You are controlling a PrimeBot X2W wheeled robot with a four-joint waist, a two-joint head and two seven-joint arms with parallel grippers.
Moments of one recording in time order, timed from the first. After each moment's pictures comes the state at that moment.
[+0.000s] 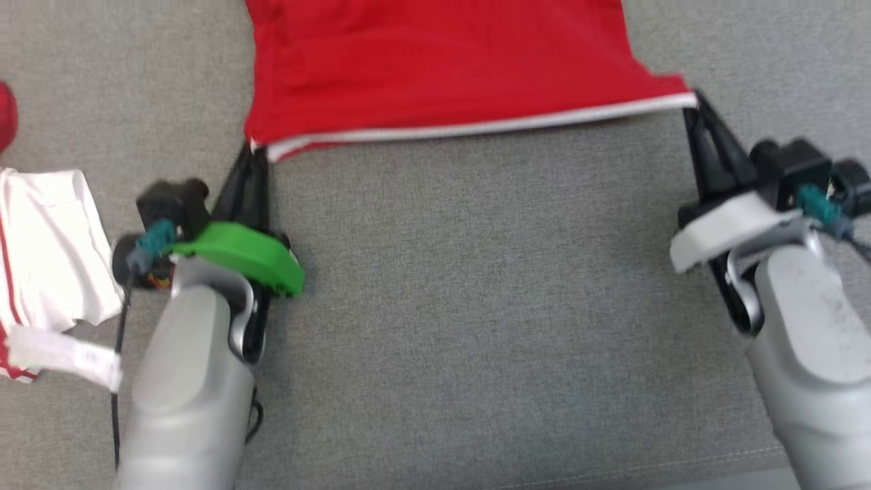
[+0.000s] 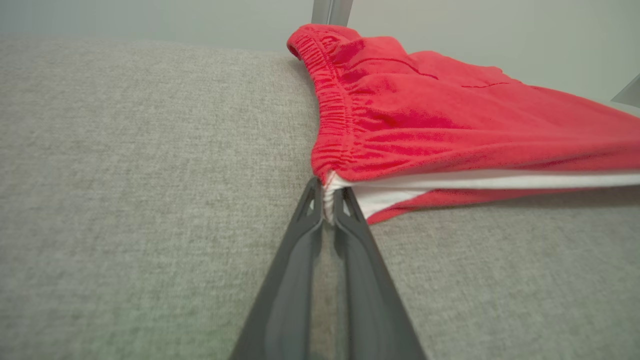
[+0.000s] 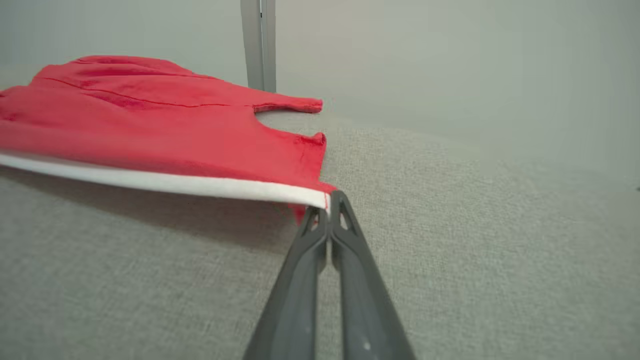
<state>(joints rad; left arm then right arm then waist) -0.65 0.05 -0.12 0.73 -0.29 -0.12 -0.27 -0.59 -0.23 0.12 0.44 0.10 0.14 -0.26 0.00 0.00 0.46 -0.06</state>
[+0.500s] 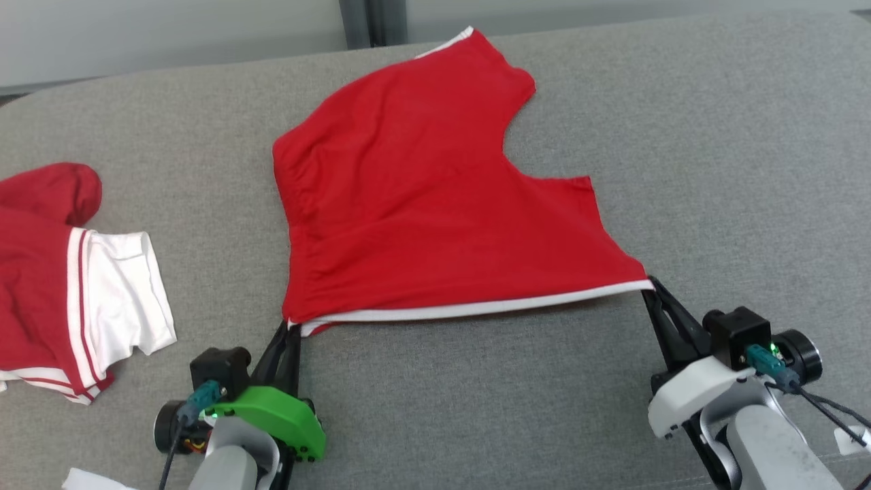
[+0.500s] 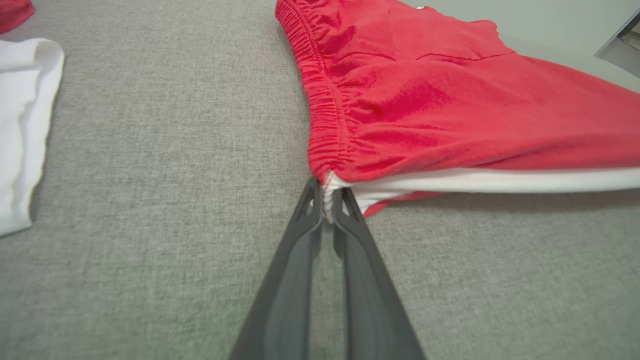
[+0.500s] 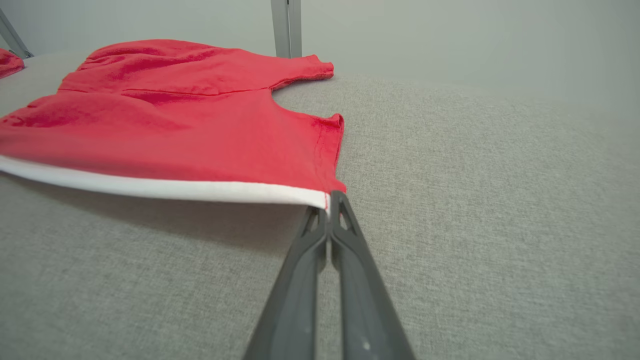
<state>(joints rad) -0.29 0.04 -0.16 0.68 -0.29 -0.13 -0.26 -0.23 -0.22 0.20 0.39 0.16 0.13 -0.26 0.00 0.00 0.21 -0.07</state>
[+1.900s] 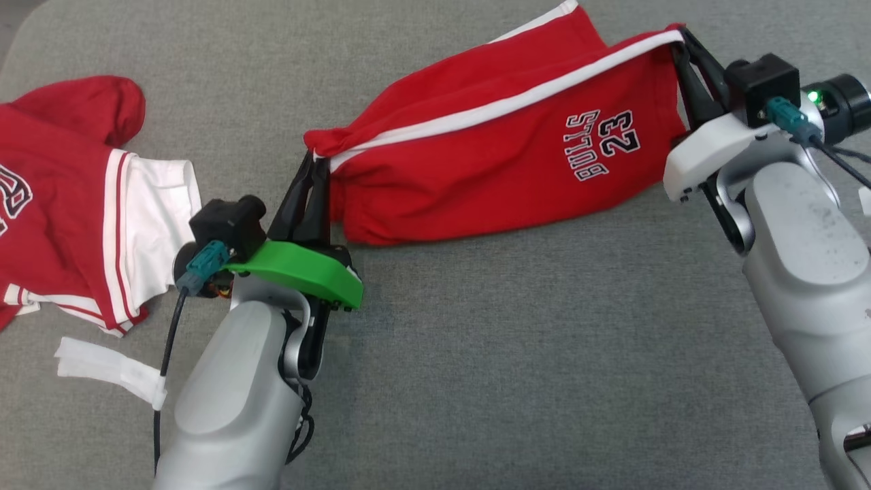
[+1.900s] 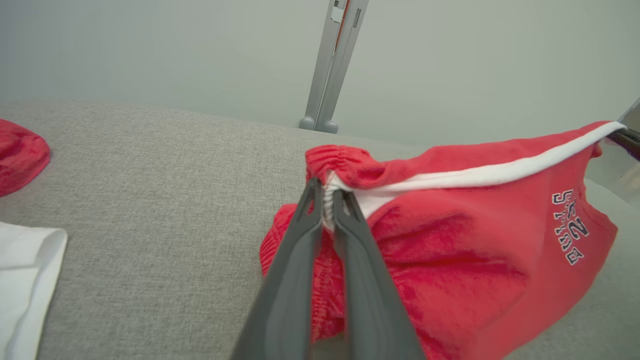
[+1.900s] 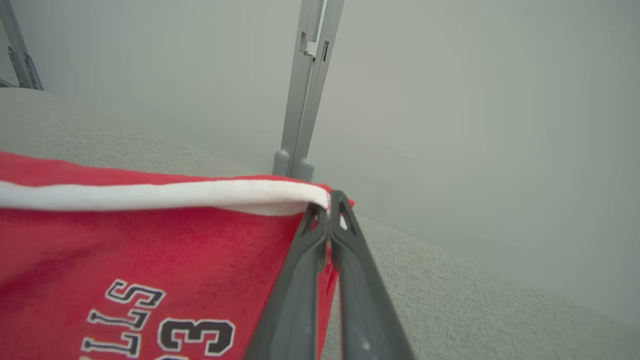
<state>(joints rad) -0.55 0.05 -0.35 0.50 -0.49 -0.03 -0.26 -0.85 -0.25 0.25 0.70 0.05 0.13 -0.26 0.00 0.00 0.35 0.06</state>
